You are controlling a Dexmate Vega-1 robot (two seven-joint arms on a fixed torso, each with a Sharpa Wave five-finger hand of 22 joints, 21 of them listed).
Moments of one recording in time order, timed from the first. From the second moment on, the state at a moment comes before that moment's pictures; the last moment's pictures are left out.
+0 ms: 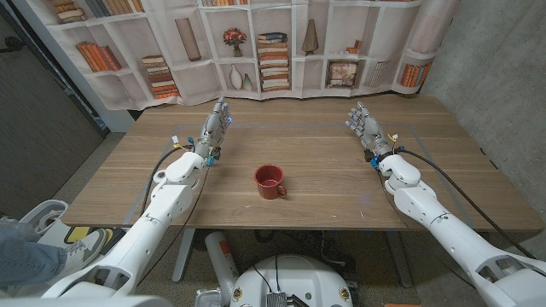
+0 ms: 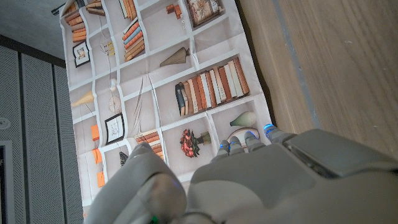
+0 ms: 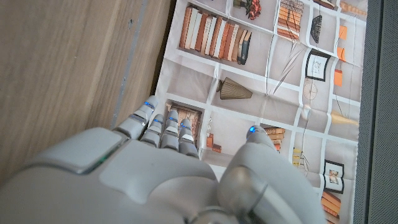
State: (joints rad) left arm 0.91 0.38 0.16 -1.40 -0.48 -0.17 -0.11; left_hand 0.24 -0.09 0.14 0.12 0.34 -0.17 0.04 0.20 0.18 -0.17 0.00 0.21 0.18 -0.17 0.01 0.19 0.18 -0.17 -0.03 0.19 0.18; right arm -0.85 -0.49 -0.37 -1.29 0.66 0.31 0.04; right_hand 0.27 -0.03 0.18 0.02 0.27 0.11 0.08 0.19 0.18 0.15 0.08 0.22 0.18 0.05 0.03 0.19 0.18 0.22 -0.04 0.22 0.18
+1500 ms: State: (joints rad) left arm 1.00 0.40 0.08 -1.50 -0.43 -0.19 -0.15; left_hand 0.26 -0.06 0.14 0.11 0.36 -0.17 0.03 0.21 0.18 -0.17 -0.01 0.21 0.18 -0.17 0.01 0.19 0.18 -0.17 -0.03 0.19 0.18; right arm -0.87 -0.48 -0.38 -1.33 0.63 0.30 -0.01; right_hand 0.27 -0.03 0.18 0.02 0.27 0.11 0.07 0.19 0.18 0.15 0.08 0.22 0.18 0.06 0.03 0.19 0.18 0.21 -0.04 0.21 0.18
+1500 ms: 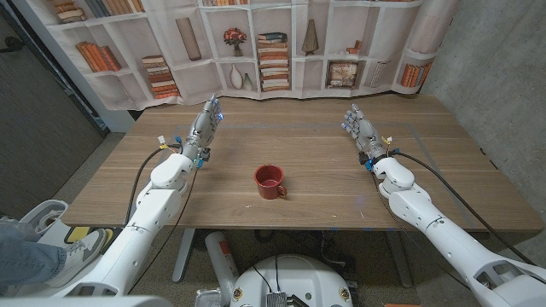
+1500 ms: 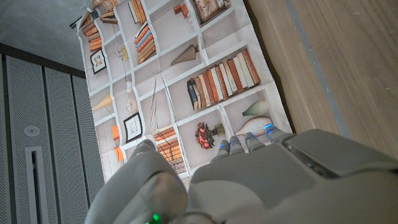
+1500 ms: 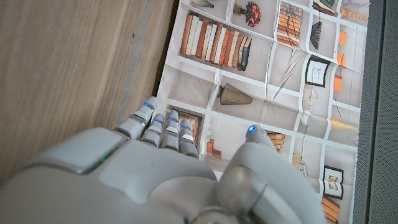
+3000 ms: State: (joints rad) left arm 1.18 0.48 0.03 -1.68 -0.42 -0.25 -0.08; left_hand 0.28 -0.06 0.14 0.10 0.36 -0.17 0.03 0.21 0.18 -0.17 -0.01 0.21 0.18 -0.17 0.01 0.19 0.18 -0.17 -0.03 0.19 0.18; right arm -0.86 -0.47 -0.39 -1.32 0.62 0.30 -0.02; right_hand 0.27 -0.03 0.18 0.02 0.28 0.11 0.07 0.19 0.18 0.15 0.08 0.21 0.18 0.06 0.03 0.19 0.18 0.21 -0.04 0.20 0.18
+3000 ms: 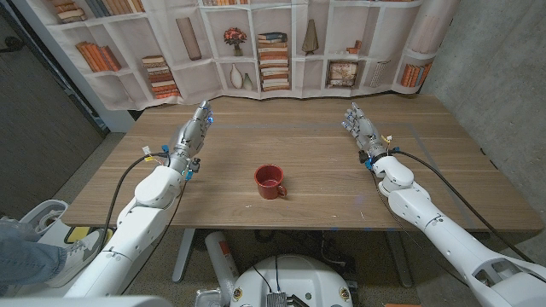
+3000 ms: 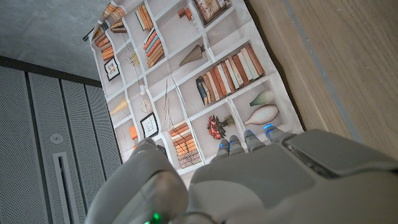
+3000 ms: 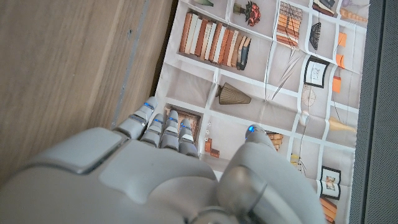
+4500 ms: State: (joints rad) left arm 1.40 0.57 -0.09 -1.86 -0.37 -0.29 0.02; left_hand 0.29 -0.05 0.13 0.09 0.36 -0.17 0.03 0.21 0.18 -0.16 -0.02 0.22 0.18 -0.17 0.01 0.19 0.18 -0.17 -0.03 0.20 0.18; right arm -0.85 -0.48 -0.40 -1.33 0.61 0.28 -0.02; right_hand 0.28 -0.02 0.17 0.01 0.28 0.11 0.07 0.19 0.18 0.15 0.08 0.21 0.18 0.06 0.03 0.19 0.18 0.21 -0.04 0.20 0.18
